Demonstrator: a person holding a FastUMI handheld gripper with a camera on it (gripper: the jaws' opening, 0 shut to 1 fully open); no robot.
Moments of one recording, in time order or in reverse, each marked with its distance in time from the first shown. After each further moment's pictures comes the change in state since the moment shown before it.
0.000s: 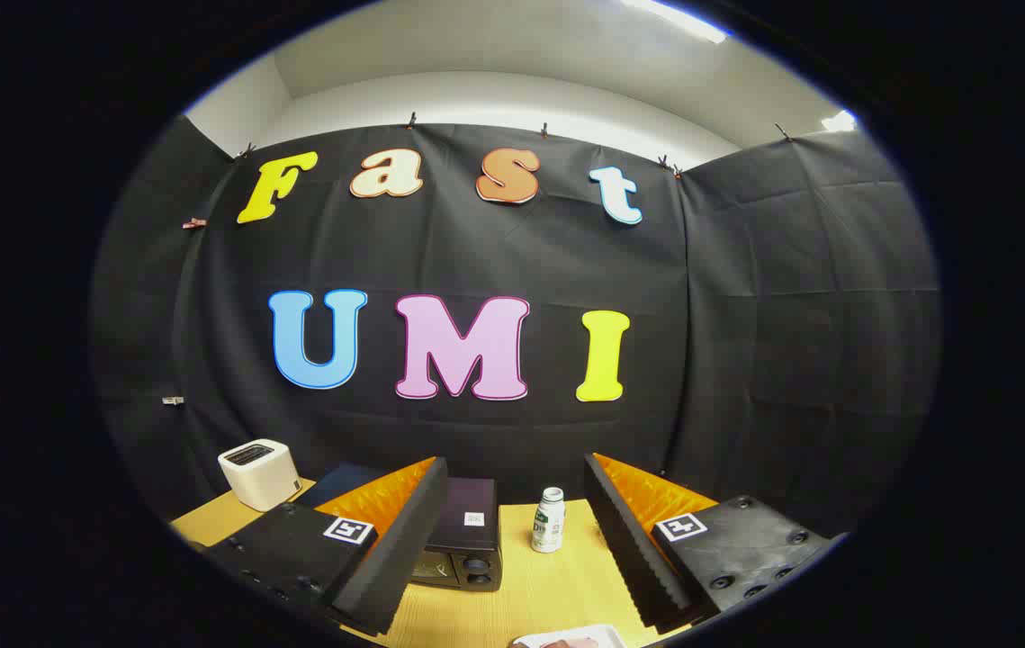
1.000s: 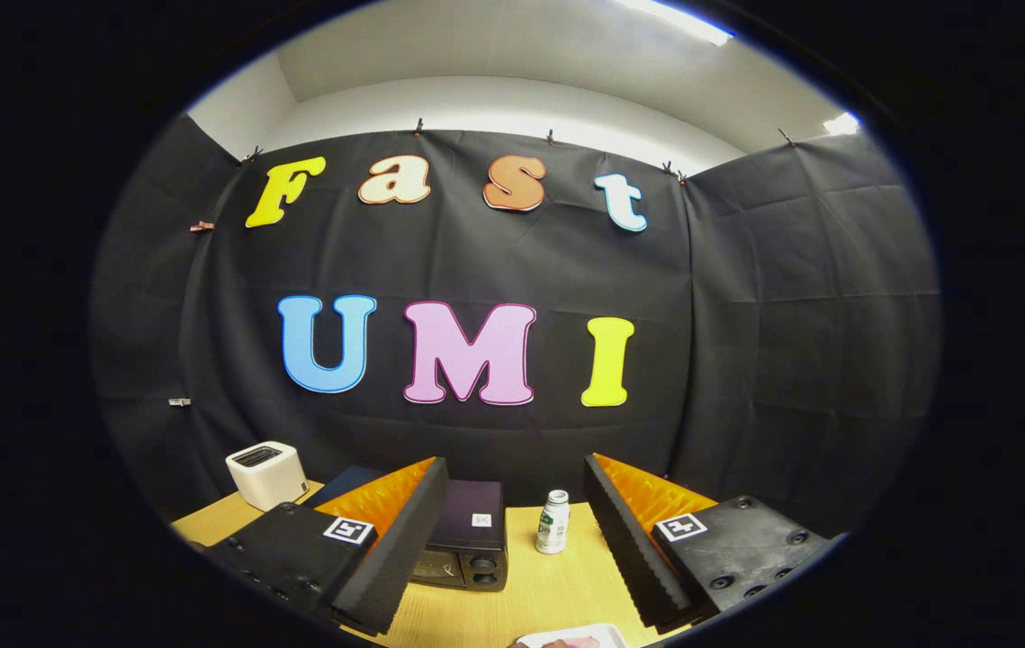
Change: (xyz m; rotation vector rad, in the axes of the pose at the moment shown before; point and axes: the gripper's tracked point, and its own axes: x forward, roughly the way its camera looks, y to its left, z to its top) arm -0.012 0.009 0.003 0.007 -0.012 0.021
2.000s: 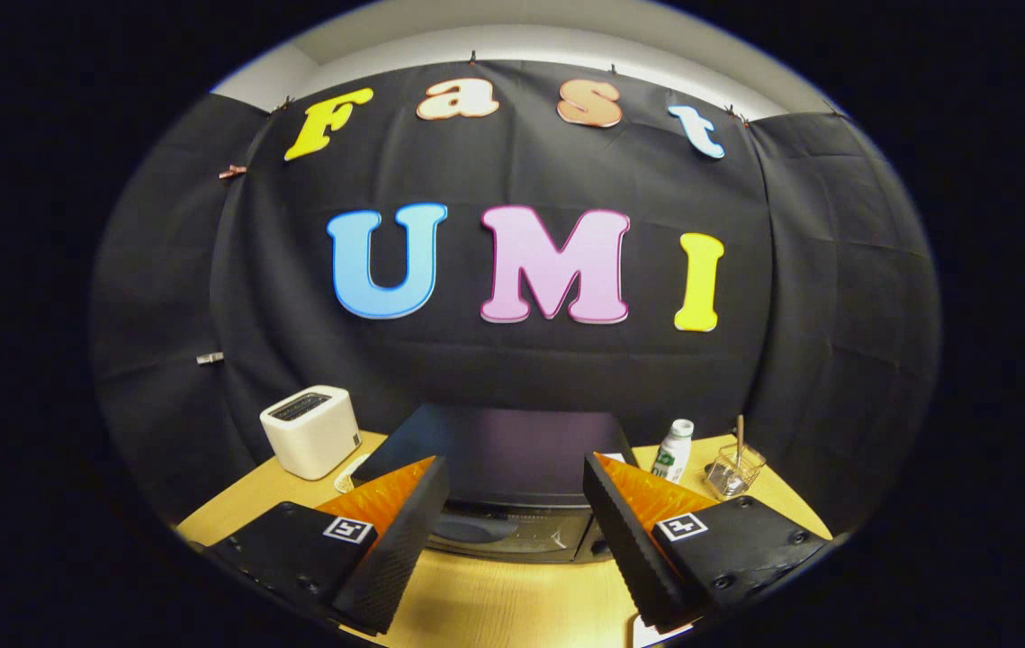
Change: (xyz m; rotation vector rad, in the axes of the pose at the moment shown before) arm 0.060 0.163 -0.155 -0.004 0.266 0.144
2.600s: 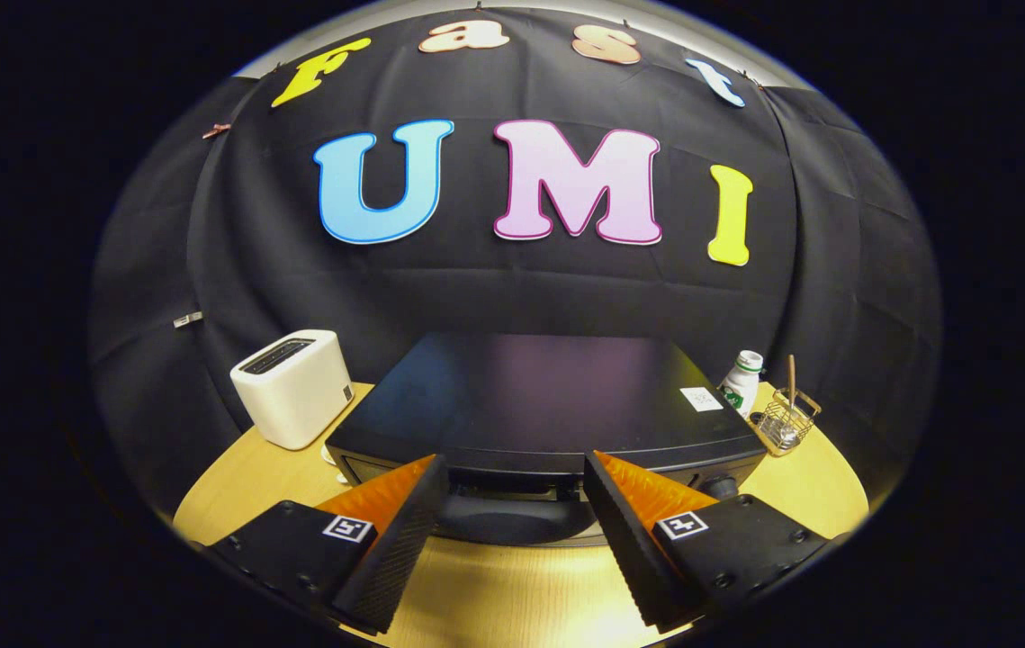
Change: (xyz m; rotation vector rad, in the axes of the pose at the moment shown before) arm 0.081 0.043 -0.081 0.015 0.168 -0.027
